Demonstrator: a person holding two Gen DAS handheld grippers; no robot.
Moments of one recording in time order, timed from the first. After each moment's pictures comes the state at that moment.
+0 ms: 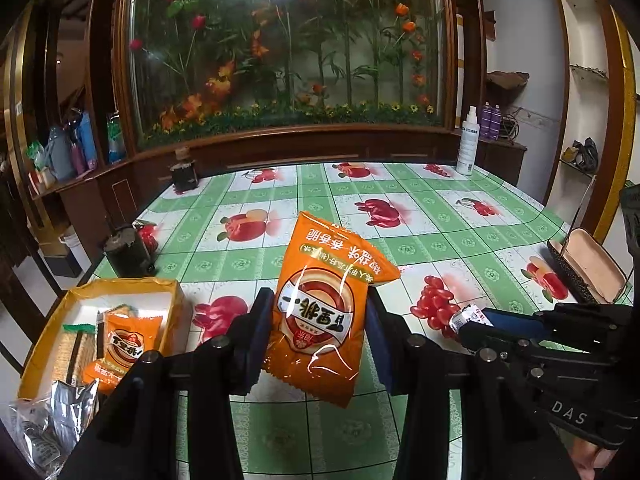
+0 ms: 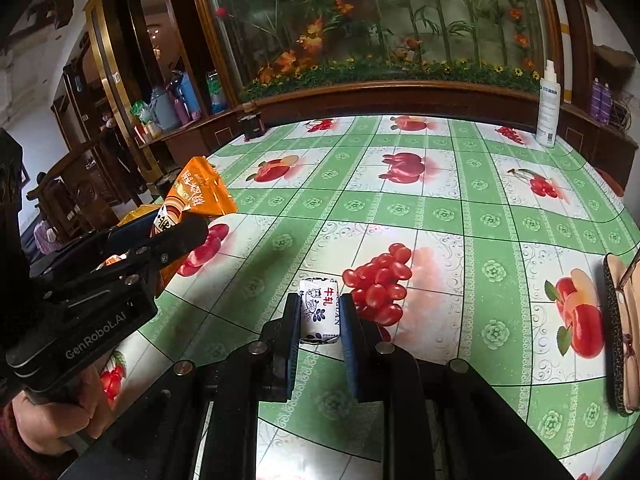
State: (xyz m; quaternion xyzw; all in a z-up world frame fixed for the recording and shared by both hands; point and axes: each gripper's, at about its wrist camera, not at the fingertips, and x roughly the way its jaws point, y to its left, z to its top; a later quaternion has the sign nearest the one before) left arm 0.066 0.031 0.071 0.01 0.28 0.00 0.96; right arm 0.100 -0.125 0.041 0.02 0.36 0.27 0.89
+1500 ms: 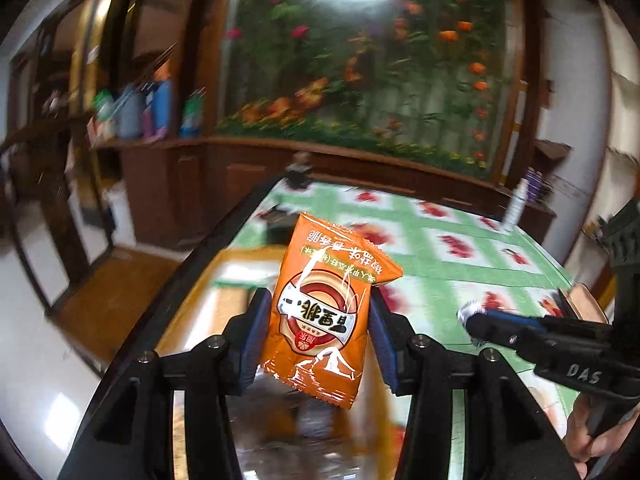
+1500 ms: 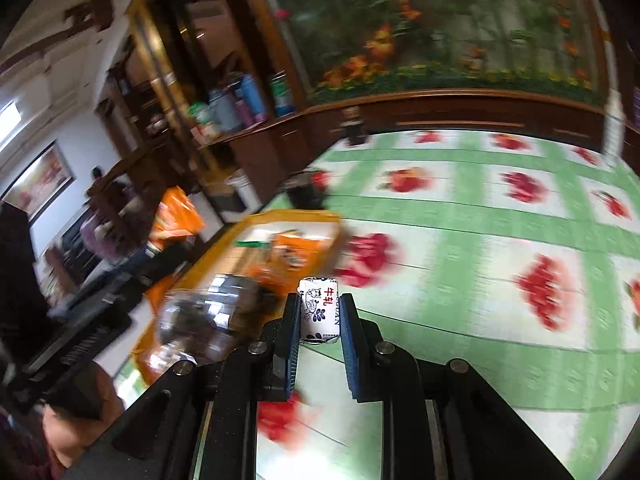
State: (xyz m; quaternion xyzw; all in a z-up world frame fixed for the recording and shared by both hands) left arm -0.062 0.204 0.105 -0.11 0.25 0.08 0.96; right arm 0.026 0.022 0.096 0.03 0.35 0.37 0.86
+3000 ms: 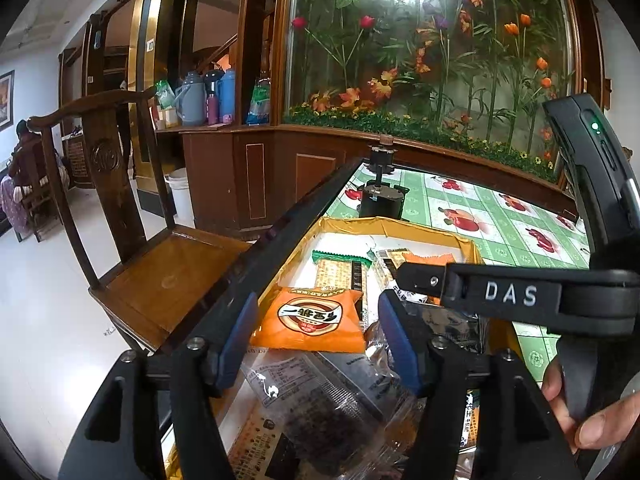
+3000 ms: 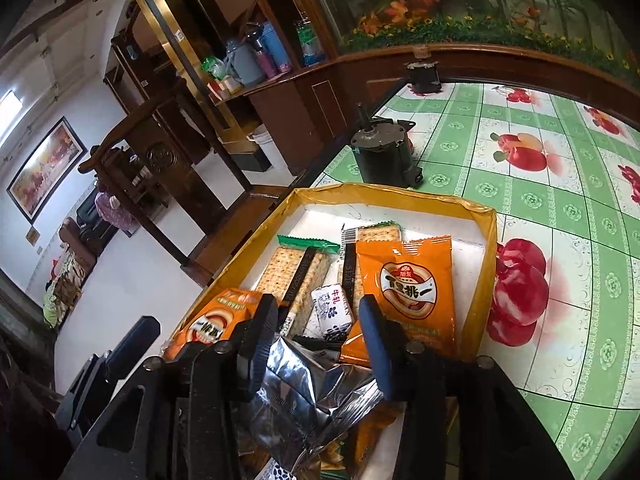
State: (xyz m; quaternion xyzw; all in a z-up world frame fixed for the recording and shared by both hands) left arm -0.062 0.247 0.057 -0.08 0.25 0.20 0.94; right arm 0.085 0.156 0.046 0.02 0.42 0.39 0.82
